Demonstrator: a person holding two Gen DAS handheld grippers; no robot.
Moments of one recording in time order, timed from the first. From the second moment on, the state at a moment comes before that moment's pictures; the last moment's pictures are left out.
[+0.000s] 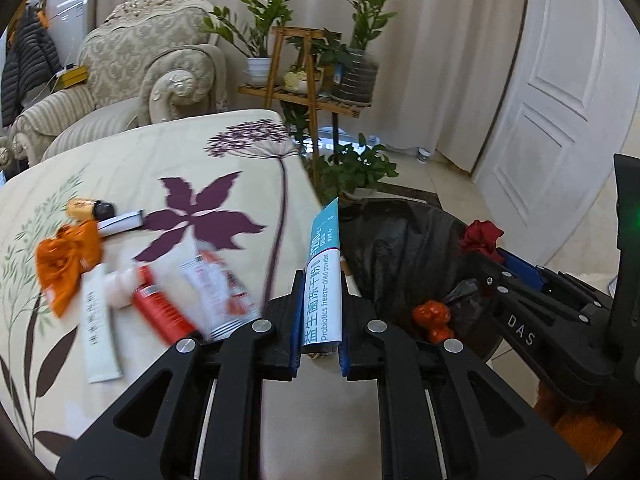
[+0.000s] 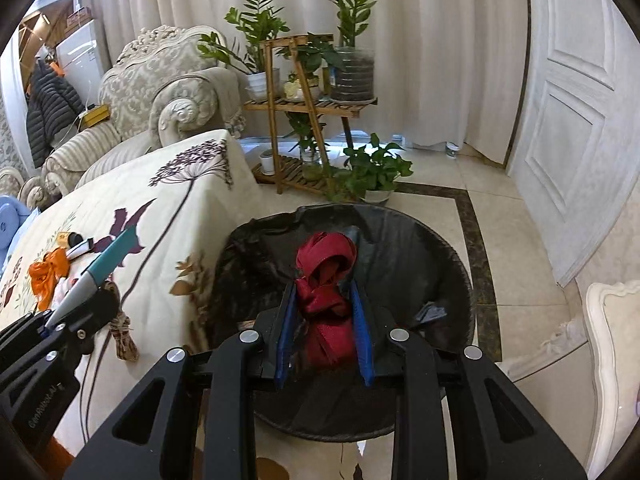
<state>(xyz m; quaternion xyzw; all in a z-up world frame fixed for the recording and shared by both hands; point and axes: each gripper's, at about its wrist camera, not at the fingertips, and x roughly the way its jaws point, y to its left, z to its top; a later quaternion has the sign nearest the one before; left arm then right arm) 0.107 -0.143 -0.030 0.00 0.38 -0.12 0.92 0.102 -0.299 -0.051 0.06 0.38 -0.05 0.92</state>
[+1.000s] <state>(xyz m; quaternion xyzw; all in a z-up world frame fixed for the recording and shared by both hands) 0.145 -0.189 -0.040 0.02 0.39 -0.12 0.91 0.122 -0.337 -0.061 0.08 0.38 -0.08 0.92</state>
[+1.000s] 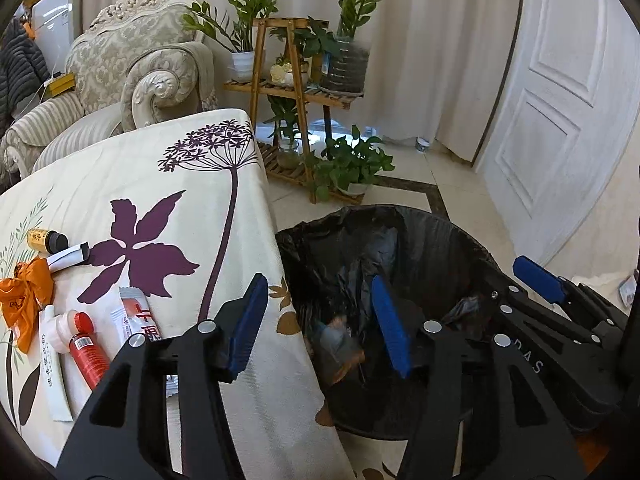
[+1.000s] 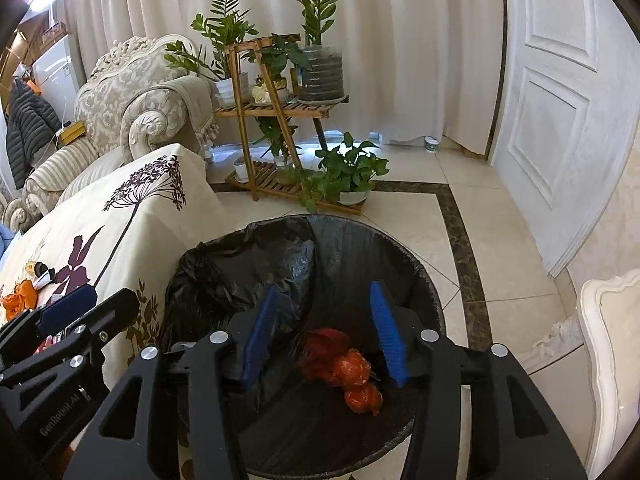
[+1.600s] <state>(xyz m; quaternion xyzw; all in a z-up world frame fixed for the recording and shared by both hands) 0.110 -0.115 -0.017 0.00 0.38 -0.06 0.92 0.103 -0.285 -0.048 0.07 0.37 -0.03 0.92</state>
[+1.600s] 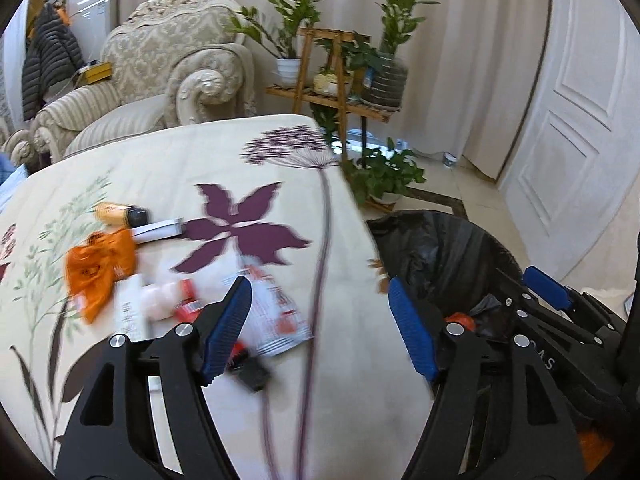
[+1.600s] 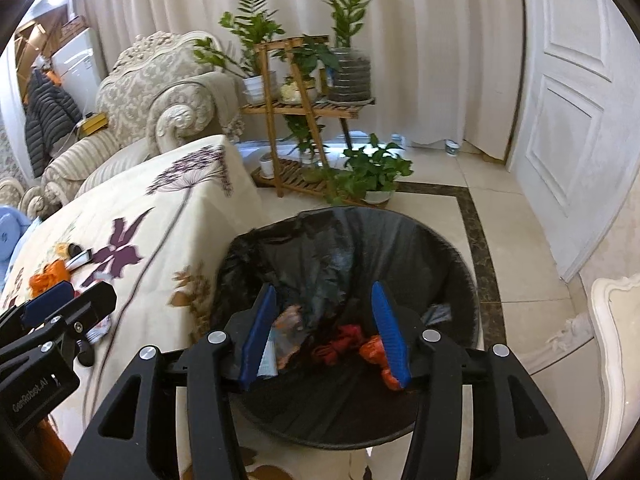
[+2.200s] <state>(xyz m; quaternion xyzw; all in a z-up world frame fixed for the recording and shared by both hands) 0.094 -0.008 -0.047 -0.04 0.43 0.05 0.90 0.090 -0.202 -0.049 0.04 0.39 0.04 0.92</state>
